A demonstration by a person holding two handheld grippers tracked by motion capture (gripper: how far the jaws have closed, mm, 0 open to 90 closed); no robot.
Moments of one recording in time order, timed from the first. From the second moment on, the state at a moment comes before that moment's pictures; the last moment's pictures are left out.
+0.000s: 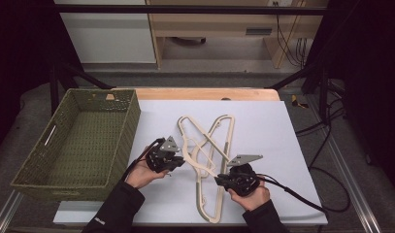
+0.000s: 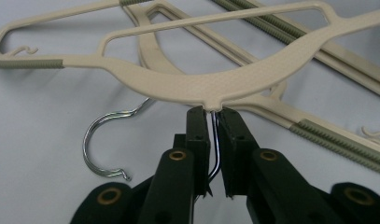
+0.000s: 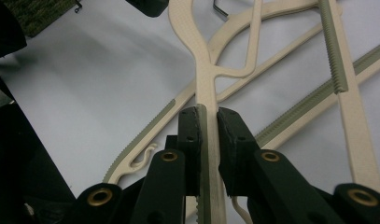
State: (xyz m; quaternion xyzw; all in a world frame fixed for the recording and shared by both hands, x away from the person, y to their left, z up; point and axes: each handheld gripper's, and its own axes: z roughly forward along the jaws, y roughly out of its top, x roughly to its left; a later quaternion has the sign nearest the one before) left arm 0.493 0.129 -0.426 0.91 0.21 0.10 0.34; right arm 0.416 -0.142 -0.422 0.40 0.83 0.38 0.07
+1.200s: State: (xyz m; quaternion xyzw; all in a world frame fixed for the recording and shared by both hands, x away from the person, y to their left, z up) left arm 0.456 0.103 -0.415 0.94 0.20 0.12 0.25; right arm 0.432 -0.075 -0.454 0.27 0.89 0.33 0.16
